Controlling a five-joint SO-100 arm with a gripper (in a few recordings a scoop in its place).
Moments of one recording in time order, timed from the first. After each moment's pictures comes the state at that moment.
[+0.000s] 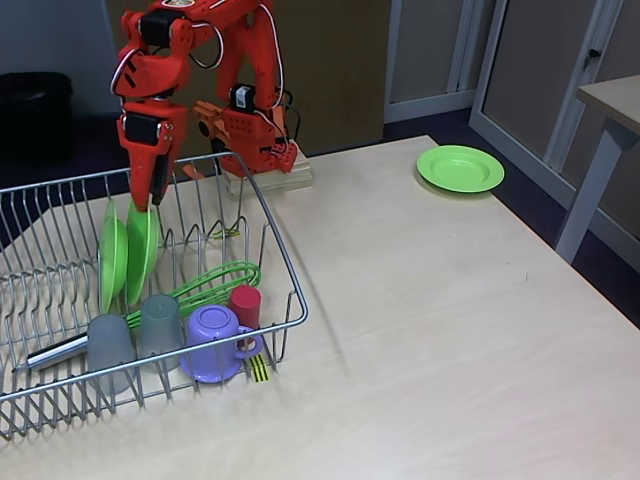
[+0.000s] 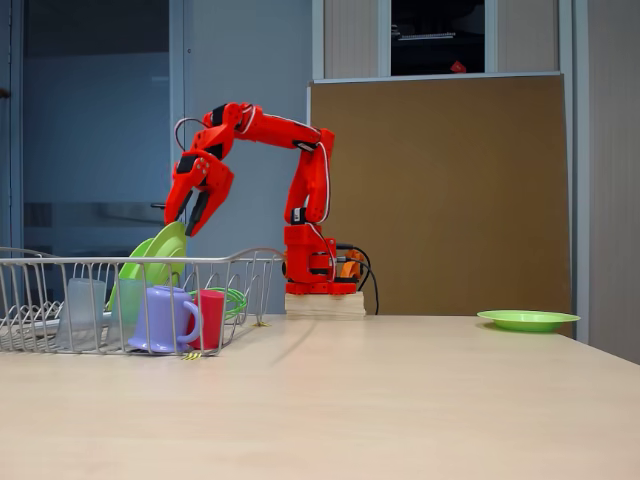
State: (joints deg) arm 41.0 104.2 103.2 71.2 -14.9
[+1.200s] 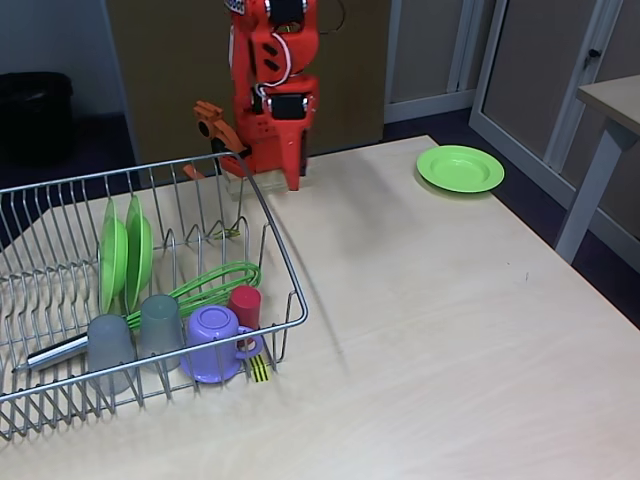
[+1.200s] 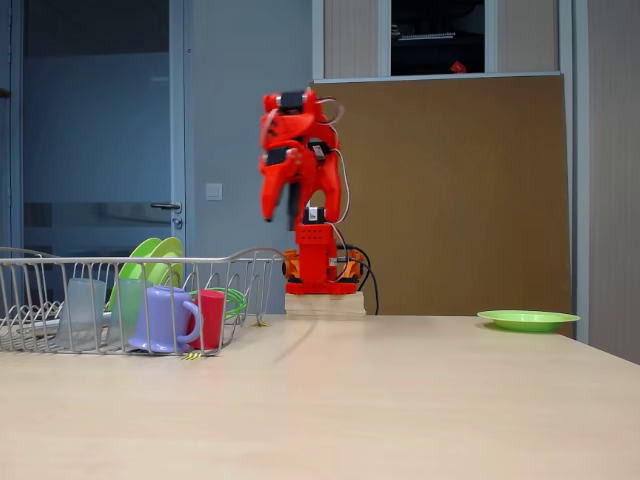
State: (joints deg) arm -5.0 120.2 110.0 86.2 27.2
